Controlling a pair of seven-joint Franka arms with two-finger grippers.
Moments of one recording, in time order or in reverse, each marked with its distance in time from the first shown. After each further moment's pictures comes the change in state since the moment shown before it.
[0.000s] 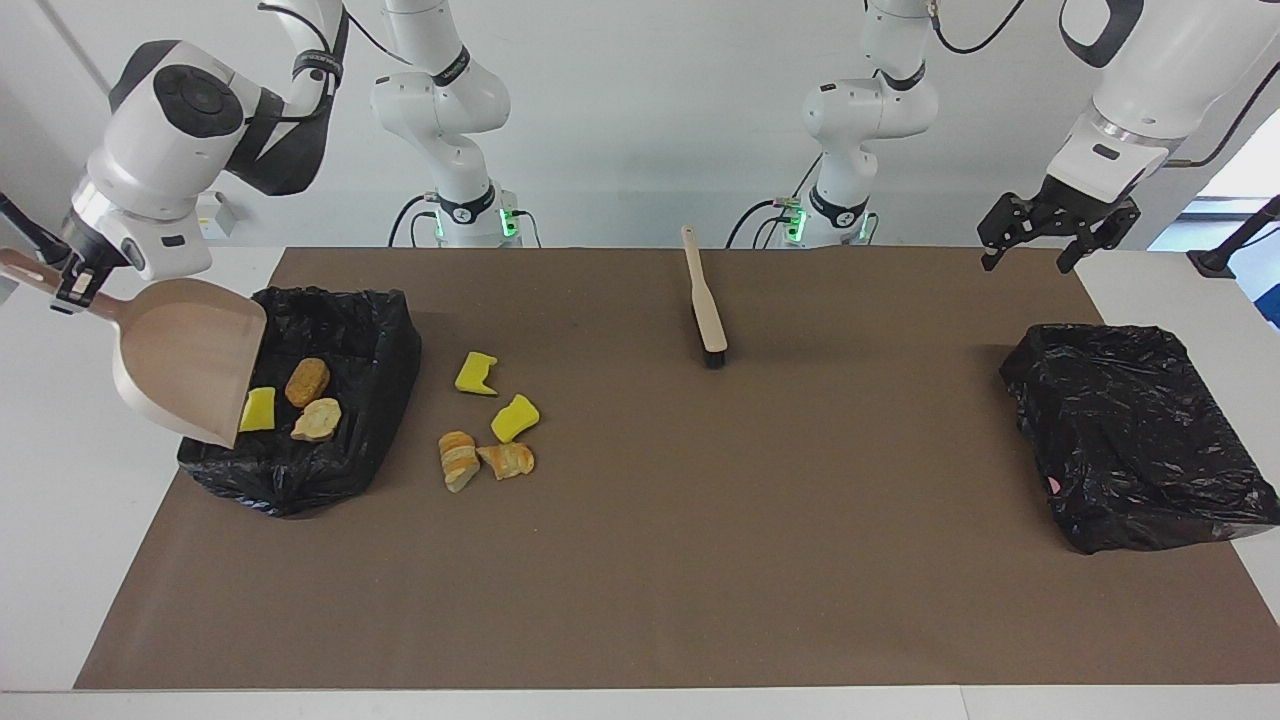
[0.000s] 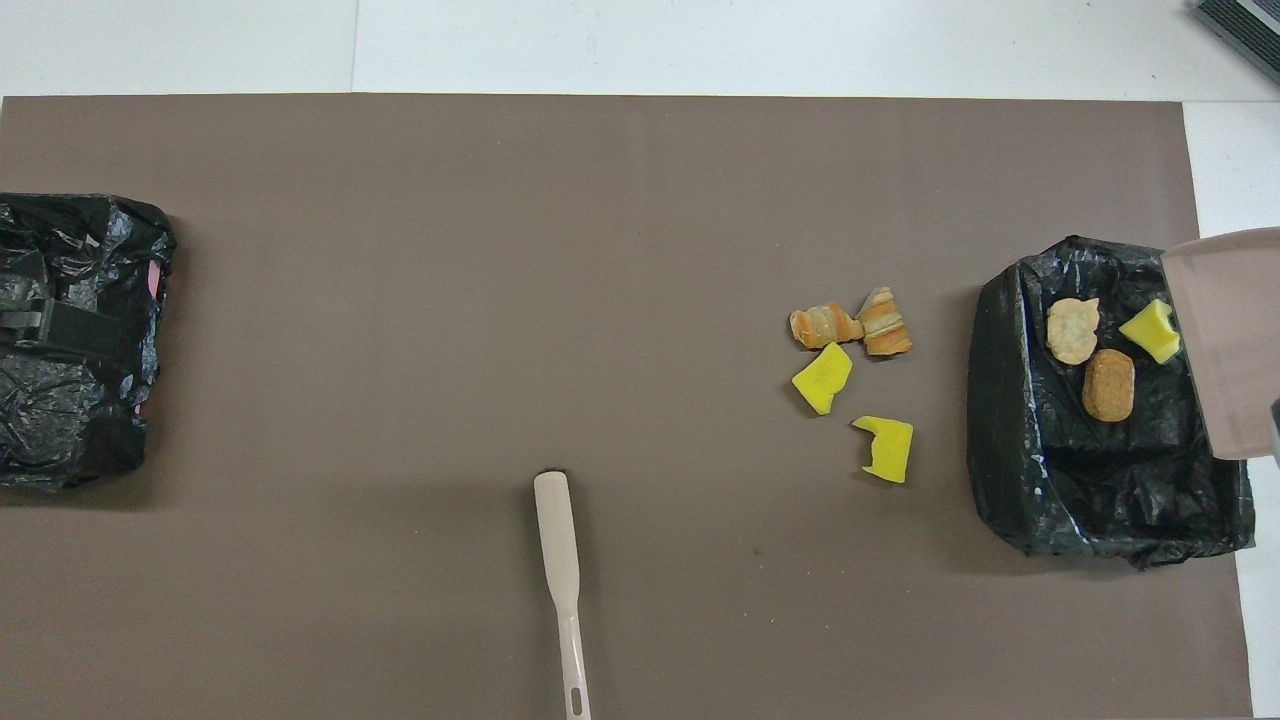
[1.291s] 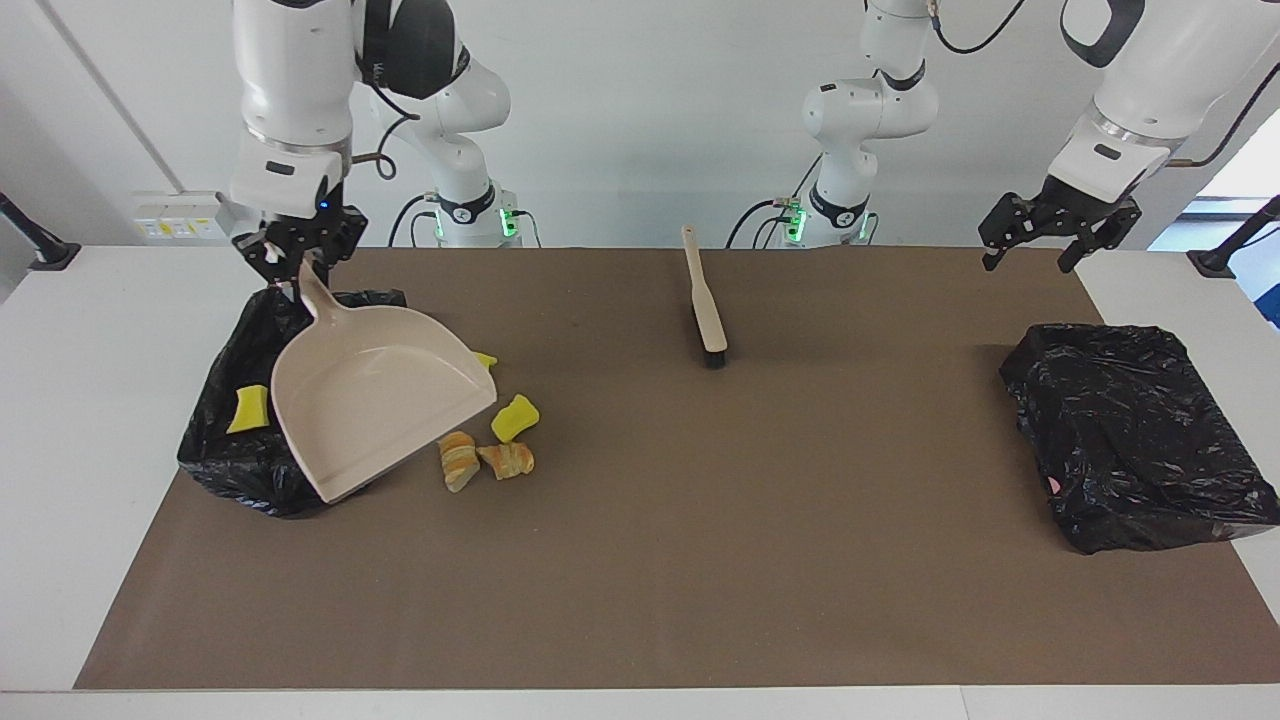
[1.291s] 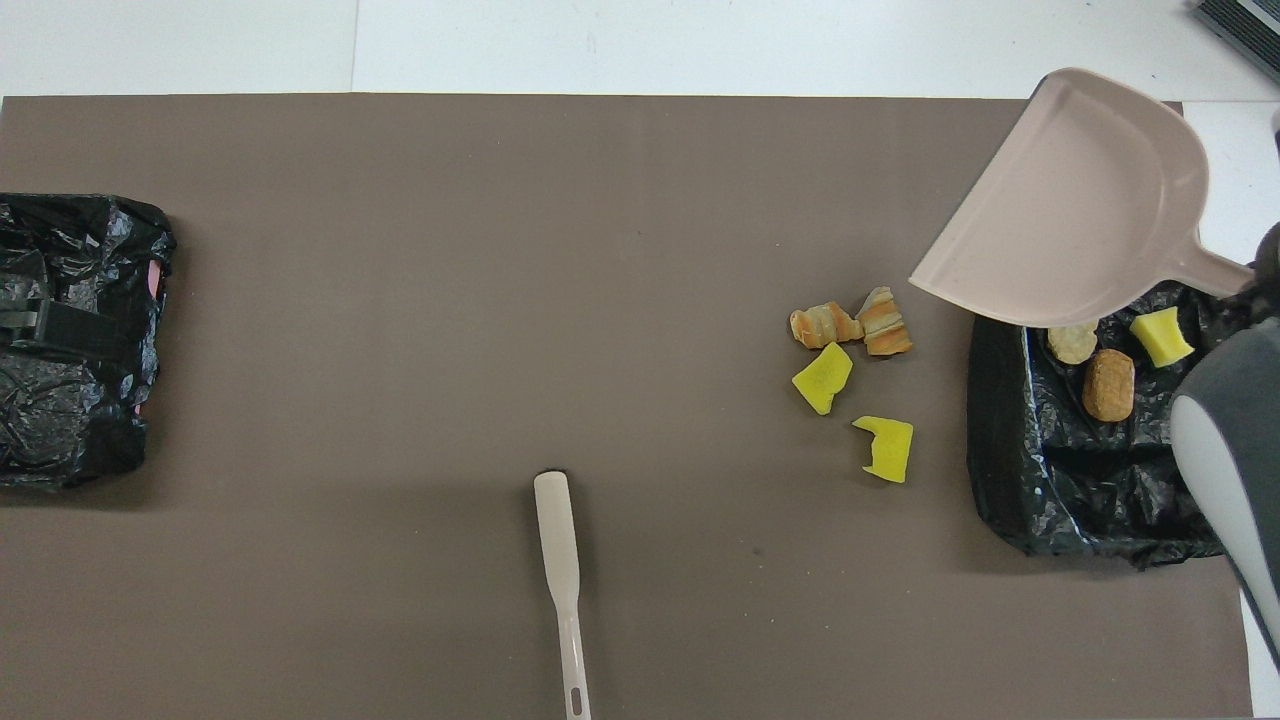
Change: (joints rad) left arm 0.003 0.000 -0.001 0.000 0.000 0.000 0.000; right arm 0.158 0.026 0.256 0.188 0.585 -0.336 1.120
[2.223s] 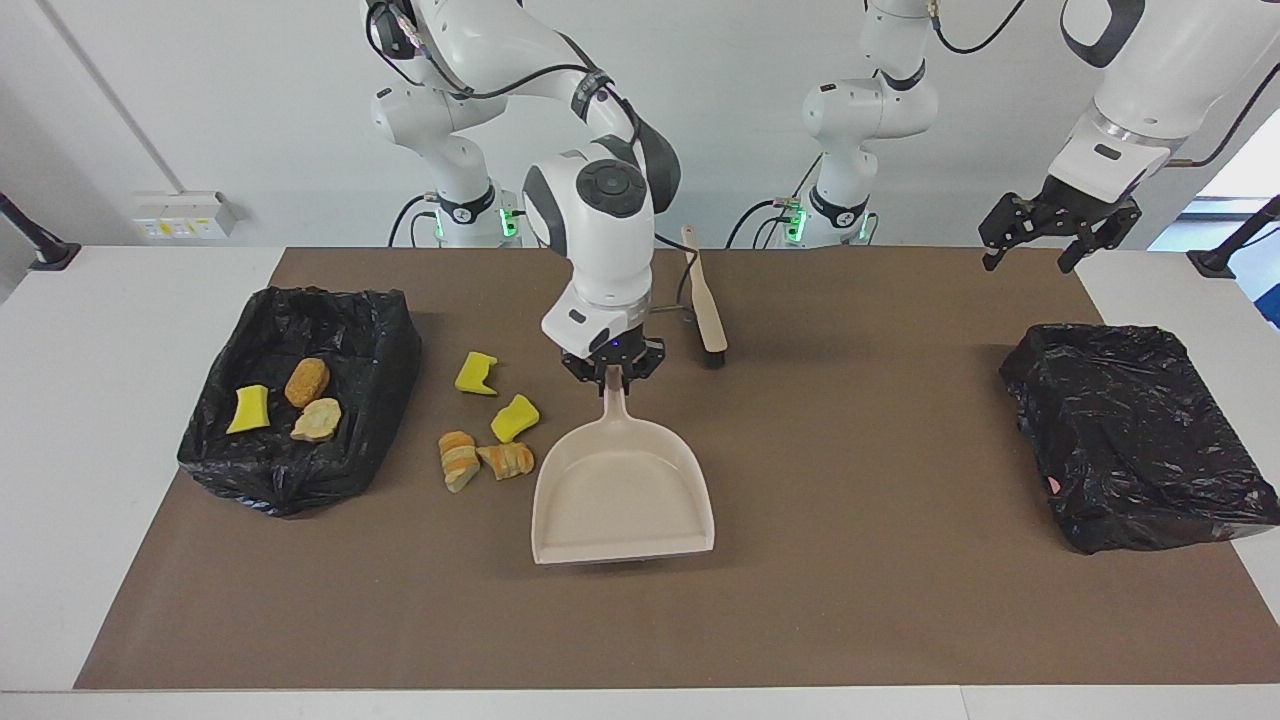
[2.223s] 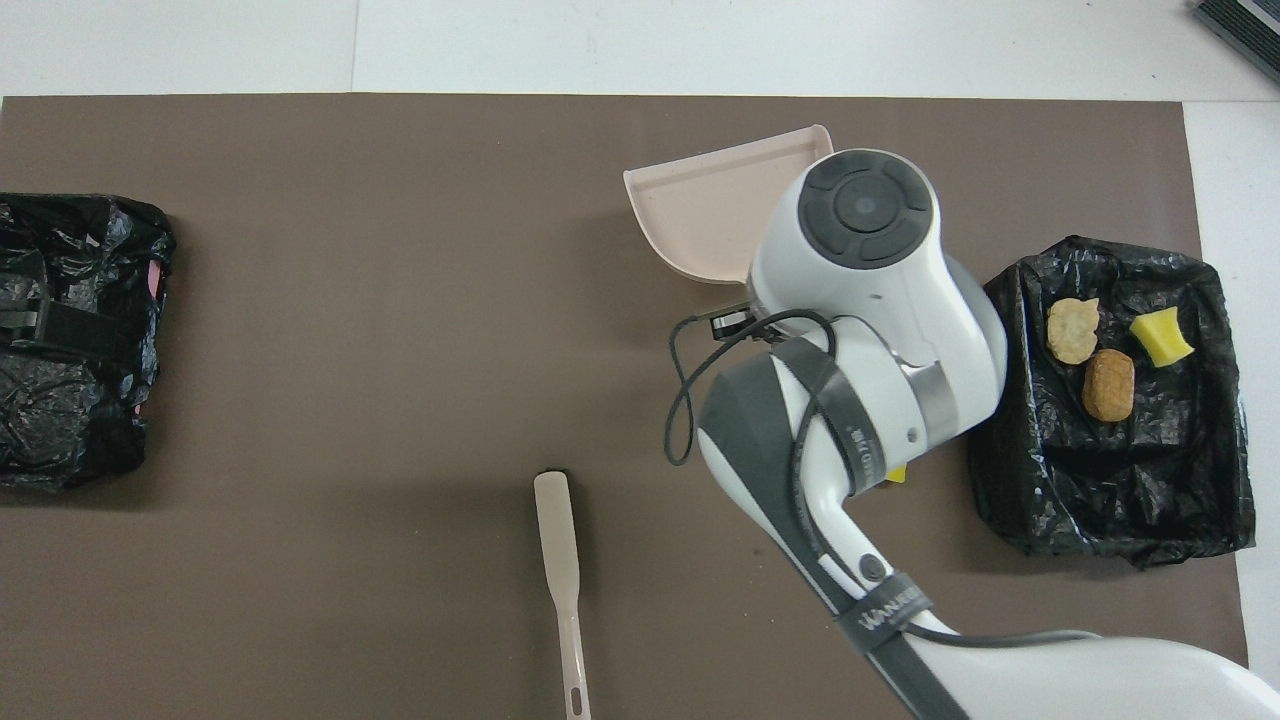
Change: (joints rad) left arm 0.000 0.000 0.000 0.000 0.000 0.000 0.000; right arm 0.329 0.403 0.008 0.112 0.320 0.340 1.002
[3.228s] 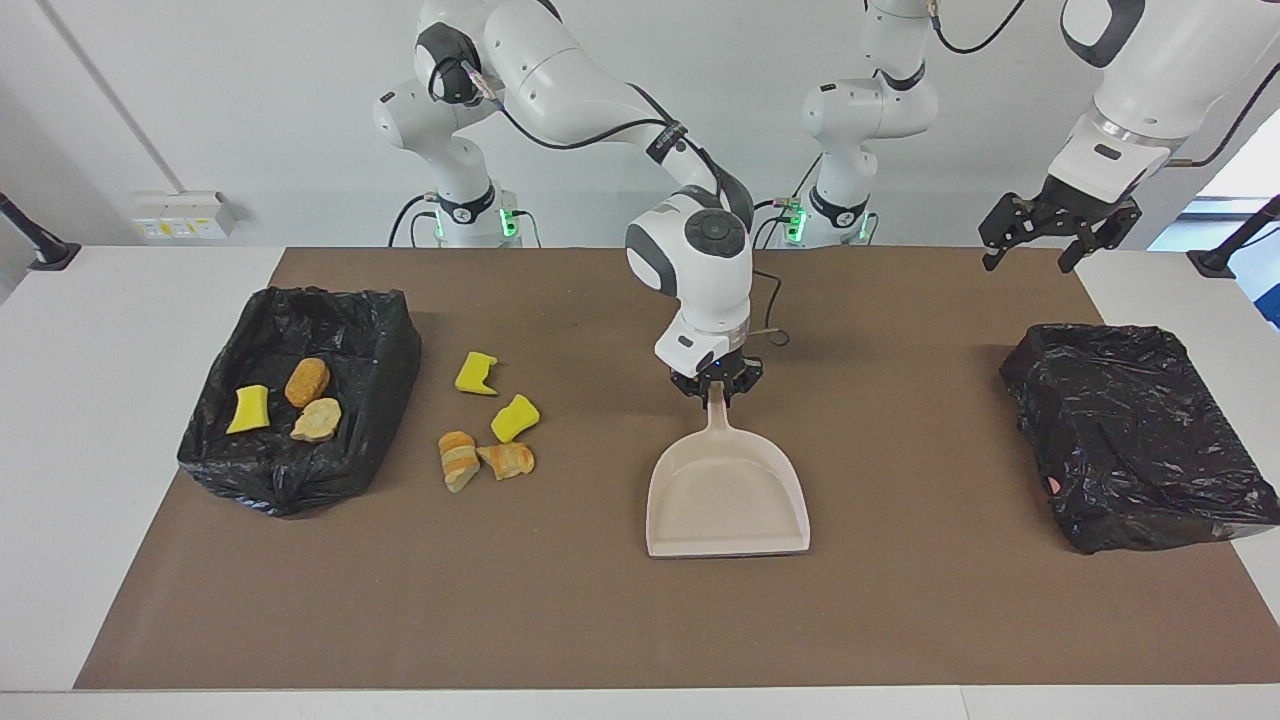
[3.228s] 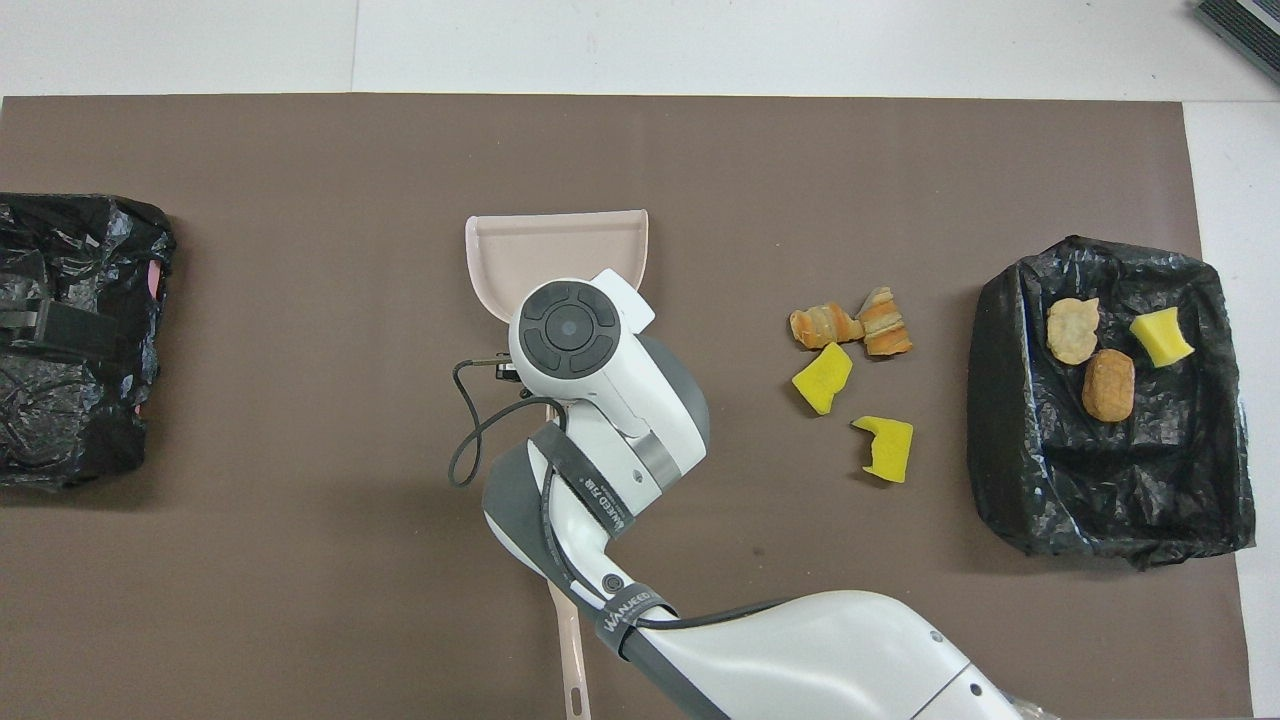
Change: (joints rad) left arm 0.000 0.000 0.000 0.000 0.000 0.000 0.000; right arm 0.142 0.165 -0.002 0.049 0.042 0.160 0.130
